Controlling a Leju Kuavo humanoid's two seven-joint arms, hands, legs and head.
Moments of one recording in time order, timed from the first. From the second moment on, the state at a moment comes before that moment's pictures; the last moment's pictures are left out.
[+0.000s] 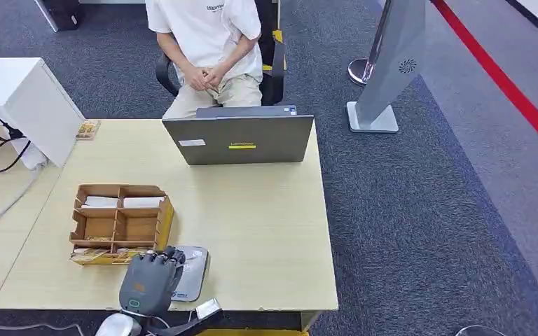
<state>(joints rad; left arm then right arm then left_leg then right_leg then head) 0.06 0.07 -0.44 -1.55 -1.30 0.39 0.02 -0.05 0.16 -0.80 -0.21 0.75 -0.16 0.02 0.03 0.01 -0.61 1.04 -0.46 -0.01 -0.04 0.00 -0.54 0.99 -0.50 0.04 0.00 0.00</state>
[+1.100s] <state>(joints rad) 0.13 0.06 -0.44 -1.53 -1.26 0.40 0.08 -0.05 0.16 -0.82 -0.22 0.80 -0.16 0.02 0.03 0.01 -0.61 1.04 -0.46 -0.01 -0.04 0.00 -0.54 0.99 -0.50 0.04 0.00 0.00</state>
